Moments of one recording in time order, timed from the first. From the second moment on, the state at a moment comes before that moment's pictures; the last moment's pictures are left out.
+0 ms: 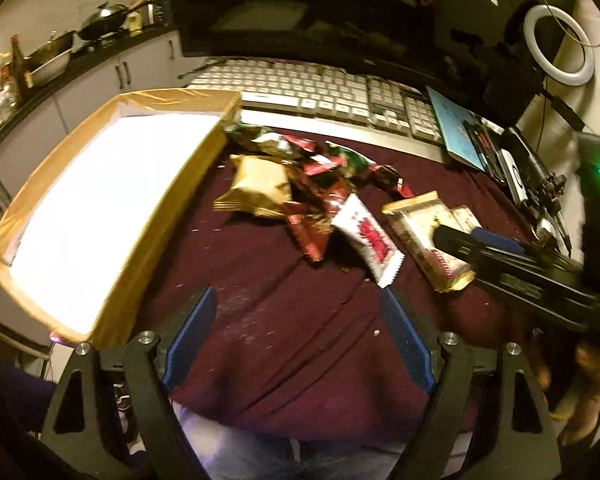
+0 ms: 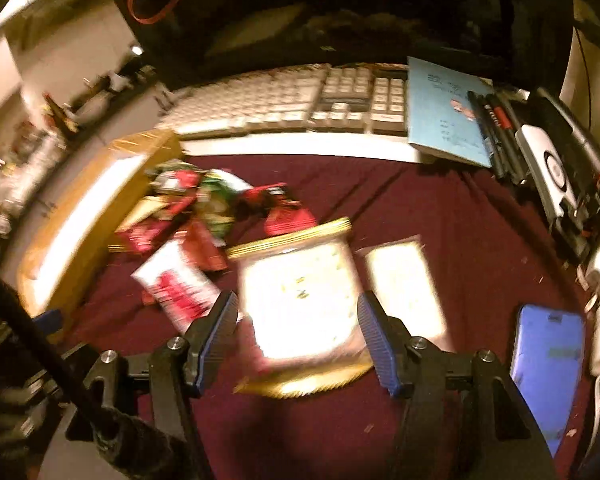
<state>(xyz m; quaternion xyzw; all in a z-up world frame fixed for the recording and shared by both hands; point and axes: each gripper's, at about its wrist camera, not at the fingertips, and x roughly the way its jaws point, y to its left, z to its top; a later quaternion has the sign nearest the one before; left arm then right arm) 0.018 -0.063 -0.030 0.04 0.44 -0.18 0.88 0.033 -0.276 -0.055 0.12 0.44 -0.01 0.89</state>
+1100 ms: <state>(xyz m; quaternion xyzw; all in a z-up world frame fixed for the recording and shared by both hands) 0.059 -0.099 -0.057 -0.05 0.50 -0.24 0.83 0.015 -0.259 -0.073 0.08 0.43 -0.02 0.90</state>
